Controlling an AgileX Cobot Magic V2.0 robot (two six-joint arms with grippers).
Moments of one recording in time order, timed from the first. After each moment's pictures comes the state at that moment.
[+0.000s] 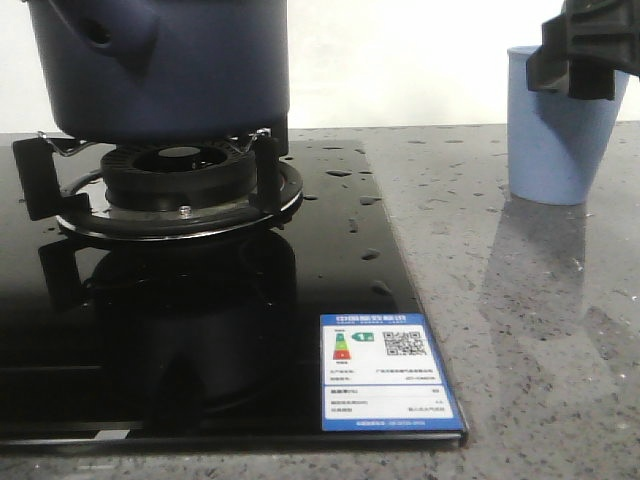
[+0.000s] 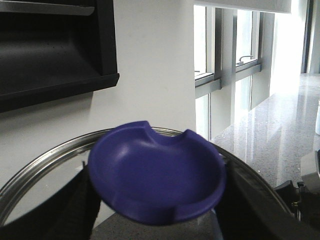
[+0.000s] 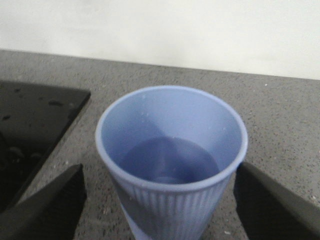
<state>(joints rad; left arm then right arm) -0.16 1.13 -1.06 -1.70 0.77 1.77 0.40 1.18 -0.52 0.72 -0.43 -0.64</state>
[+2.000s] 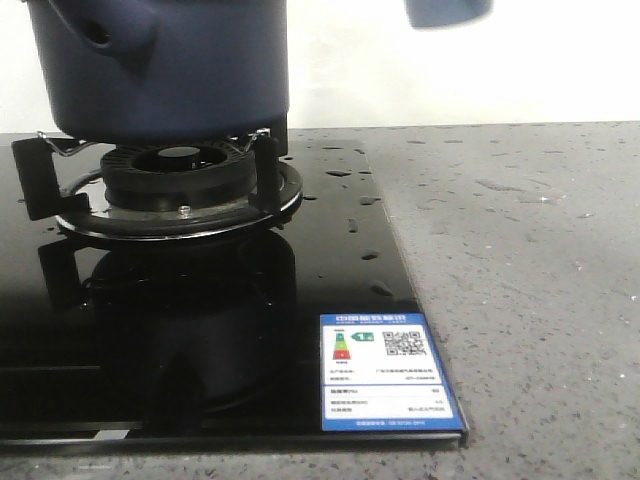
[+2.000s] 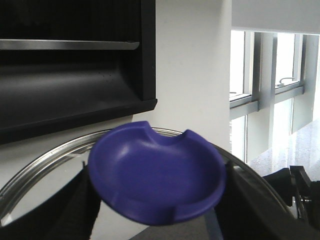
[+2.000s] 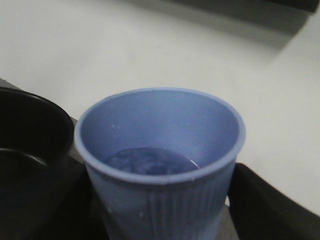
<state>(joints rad) -0.16 1.00 -1.06 -1.68 0.61 1.67 0.45 1.23 -0.84 -0.01 -0.31 -0.29</state>
